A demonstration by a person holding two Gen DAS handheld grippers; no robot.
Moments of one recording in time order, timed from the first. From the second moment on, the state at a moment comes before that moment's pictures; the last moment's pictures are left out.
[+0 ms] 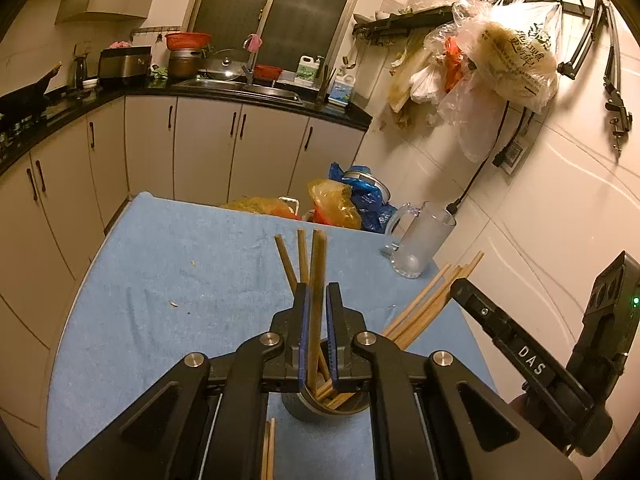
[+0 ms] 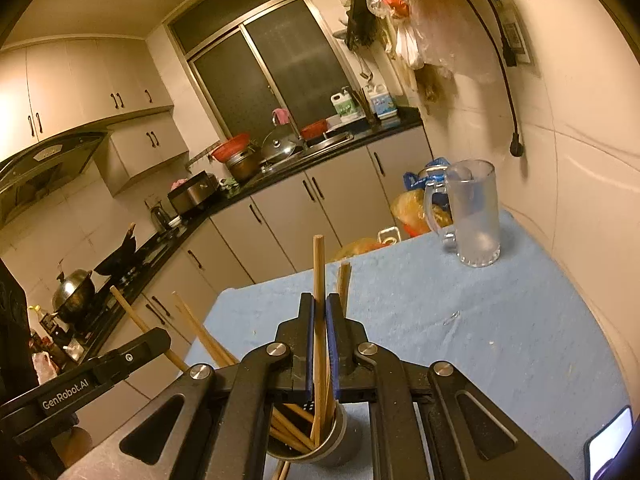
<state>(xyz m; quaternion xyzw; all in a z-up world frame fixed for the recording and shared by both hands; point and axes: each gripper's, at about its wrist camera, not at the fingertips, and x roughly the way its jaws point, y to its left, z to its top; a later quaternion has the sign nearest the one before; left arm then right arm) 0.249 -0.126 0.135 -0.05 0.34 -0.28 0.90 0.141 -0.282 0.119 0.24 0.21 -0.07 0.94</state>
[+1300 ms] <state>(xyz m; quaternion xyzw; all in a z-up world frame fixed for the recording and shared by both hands) 0.205 -0.098 -0.021 0.05 0.54 -0.26 0.80 0.042 -0.227 -0.003 0.26 0.38 0.01 0.89</state>
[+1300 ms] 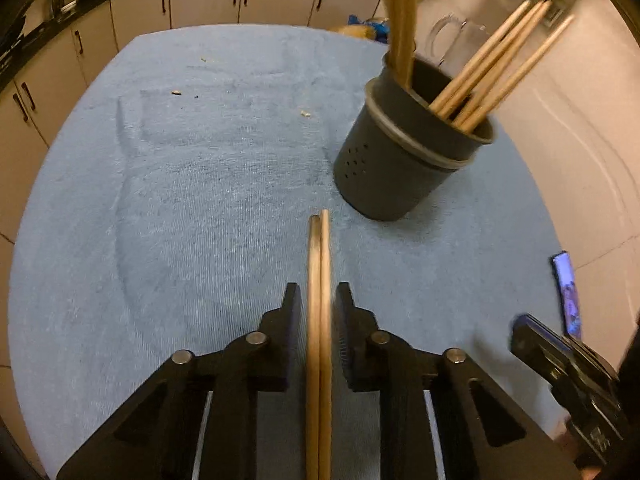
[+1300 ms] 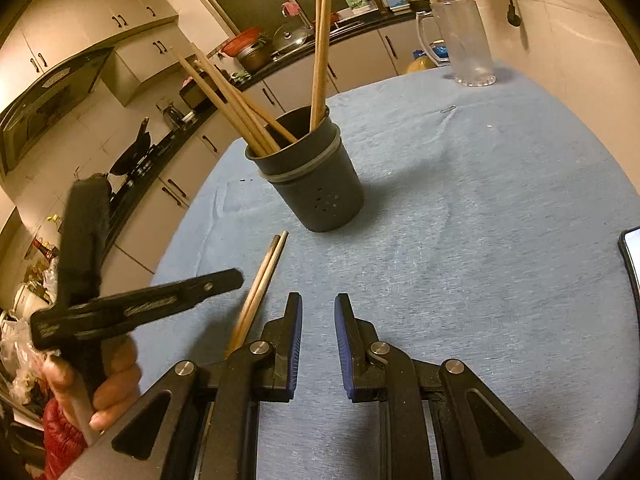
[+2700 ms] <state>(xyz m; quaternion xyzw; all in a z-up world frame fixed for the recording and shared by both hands) 0.195 0.027 -0.038 -0.03 0.53 -0.16 0.83 0.133 -0.110 -0.031 0.08 0.55 0.08 0.83</state>
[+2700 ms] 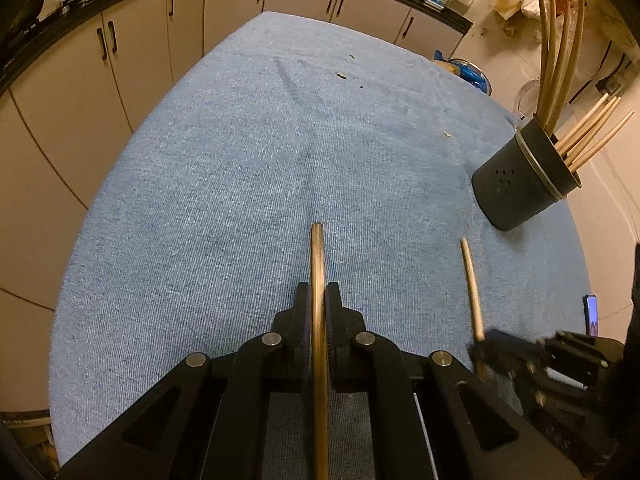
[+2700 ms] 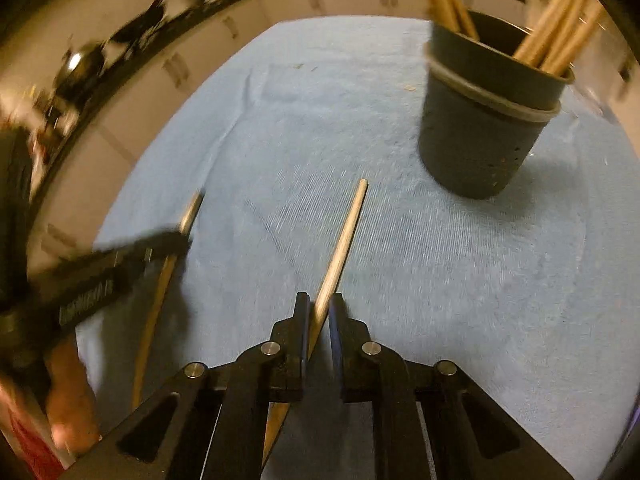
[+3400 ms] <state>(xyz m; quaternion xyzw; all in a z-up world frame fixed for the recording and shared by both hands) 0.185 0.016 -0.023 -0.01 0.52 -0.18 0.84 0.160 -0.134 -0.030 0.11 0.56 0.06 0.82</state>
